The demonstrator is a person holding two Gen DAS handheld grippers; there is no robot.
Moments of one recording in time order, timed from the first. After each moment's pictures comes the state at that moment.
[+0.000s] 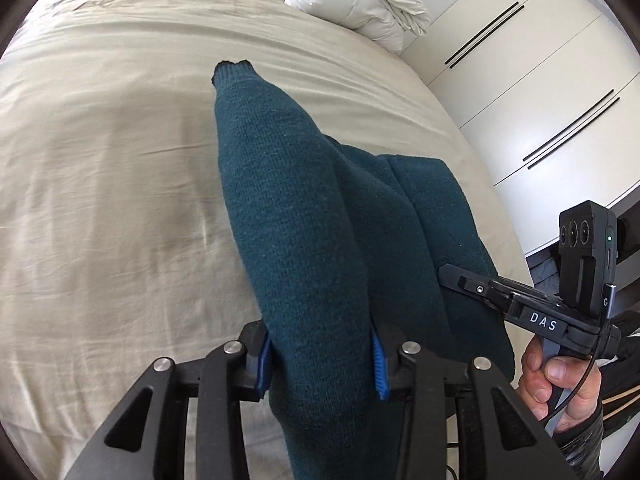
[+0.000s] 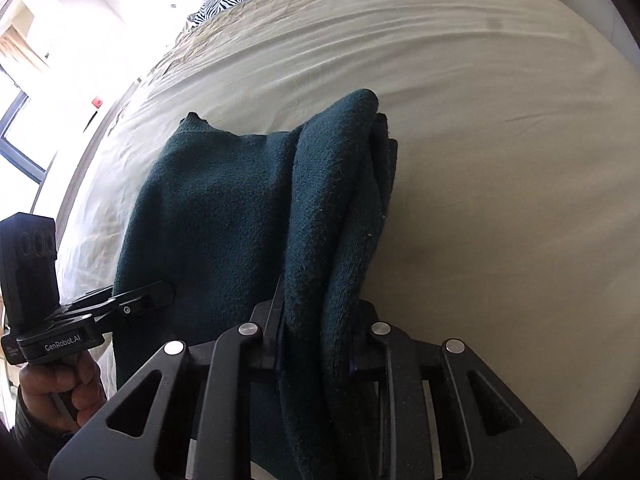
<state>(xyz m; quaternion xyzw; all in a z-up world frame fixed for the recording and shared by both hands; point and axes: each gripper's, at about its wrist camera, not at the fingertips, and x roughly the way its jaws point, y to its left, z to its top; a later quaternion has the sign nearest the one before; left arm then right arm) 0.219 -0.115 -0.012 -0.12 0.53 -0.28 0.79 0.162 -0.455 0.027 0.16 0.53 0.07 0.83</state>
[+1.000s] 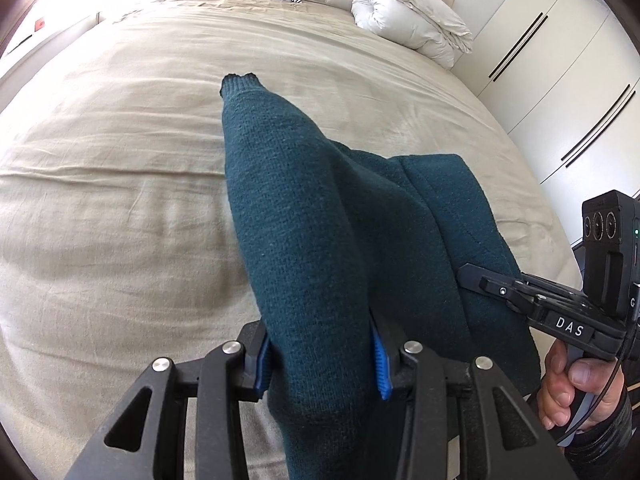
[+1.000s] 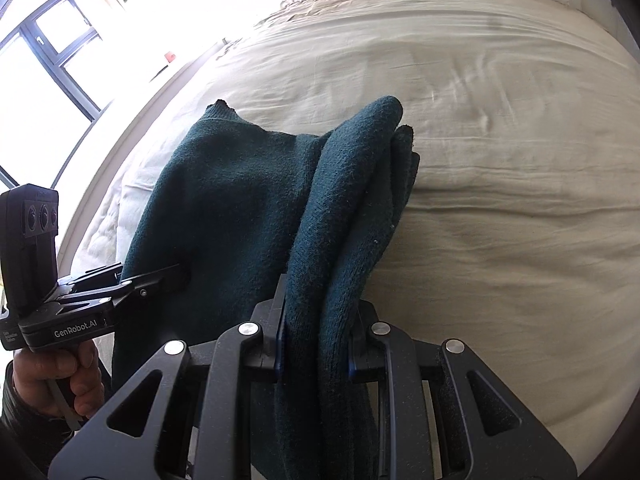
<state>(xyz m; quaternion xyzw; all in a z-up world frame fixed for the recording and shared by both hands) 0.058 0.094 -0.037 -0.09 0.51 -0.19 0.83 0.006 -0.182 0.011 0.13 0.50 0.17 0.84</state>
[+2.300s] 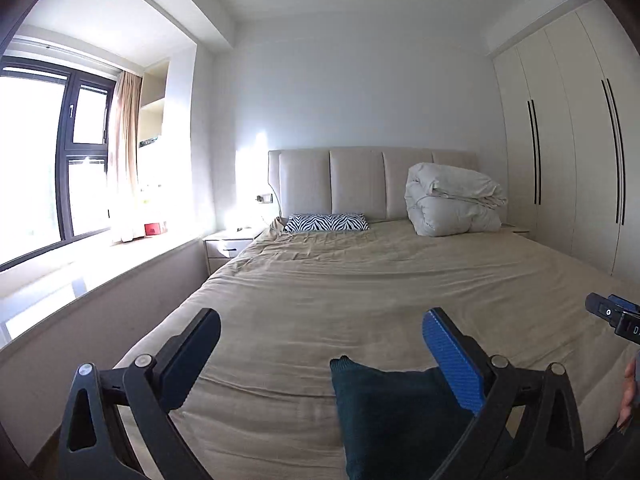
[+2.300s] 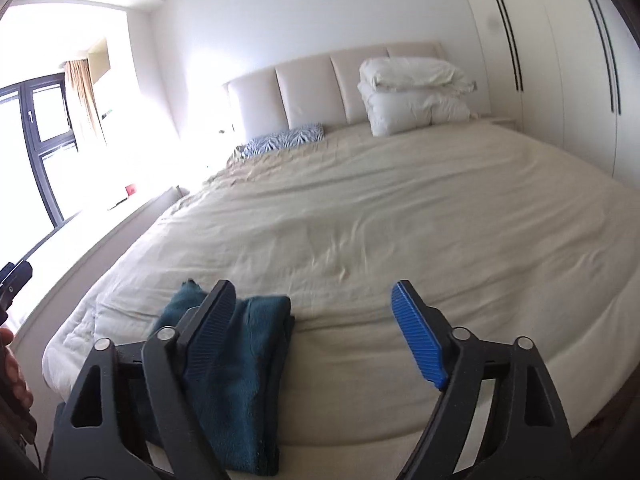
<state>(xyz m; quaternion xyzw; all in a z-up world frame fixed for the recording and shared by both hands) -0.115 0.117 0.165 0.02 0.10 0.00 1.00 -0.115 -0.288 0.124 0.13 0.21 0.01 0.97</state>
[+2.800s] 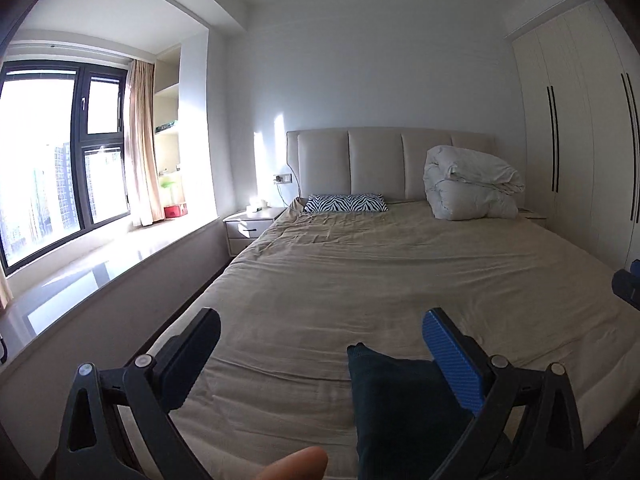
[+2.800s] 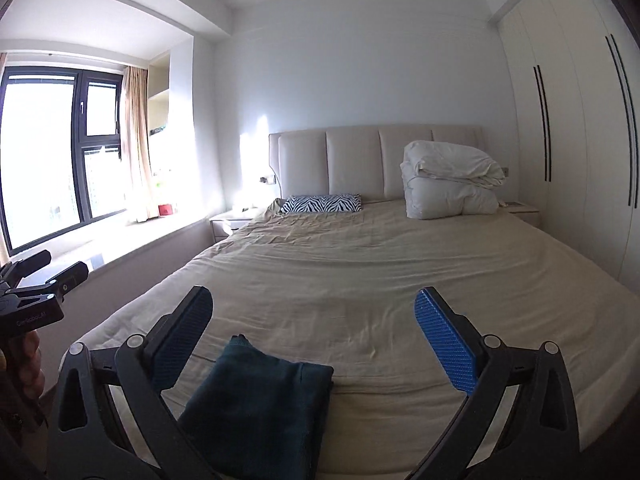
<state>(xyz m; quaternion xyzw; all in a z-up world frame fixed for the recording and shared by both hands) -0.109 0.116 0.192 0.03 0.19 0.04 0.98 -0.155 -0.233 0.242 0.05 0.15 0.06 0.99</state>
